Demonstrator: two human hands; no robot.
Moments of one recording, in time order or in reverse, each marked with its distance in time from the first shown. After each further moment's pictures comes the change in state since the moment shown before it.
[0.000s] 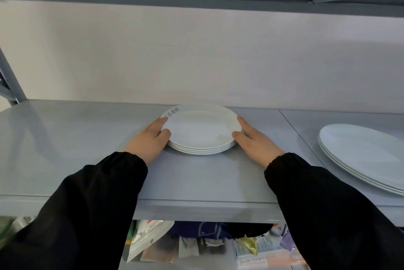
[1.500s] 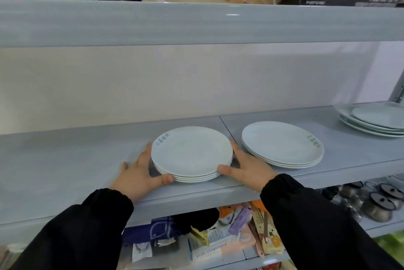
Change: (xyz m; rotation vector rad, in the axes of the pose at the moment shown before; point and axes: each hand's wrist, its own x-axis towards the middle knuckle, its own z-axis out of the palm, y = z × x) left_hand -0.064 0.066 0.073 0.215 -0.211 0.237; right_hand -0.128 0.077 -0.088 -0.117 -0.048 0.022
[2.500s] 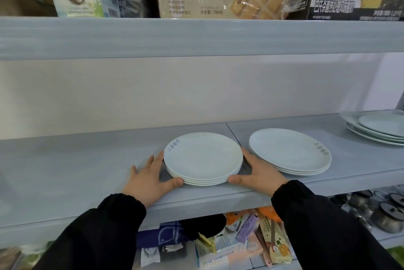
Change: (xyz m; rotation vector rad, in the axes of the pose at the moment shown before) left_hand -0.001 -0.004 0.005 0.096 0.027 0.017; right_hand 0.007 0.013 0.002 0.082 0.061 -0.027
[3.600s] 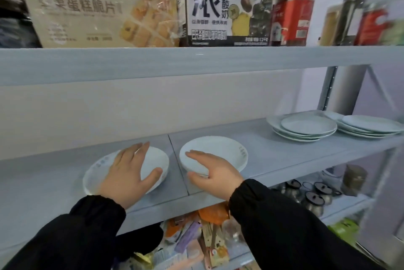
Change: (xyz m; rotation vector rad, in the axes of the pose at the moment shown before) left_hand 0.010 0.168 0.011 0.116 0.291 0.214; right_hand -0.071 0.016 -0.085 -0.136 0.158 -0.167
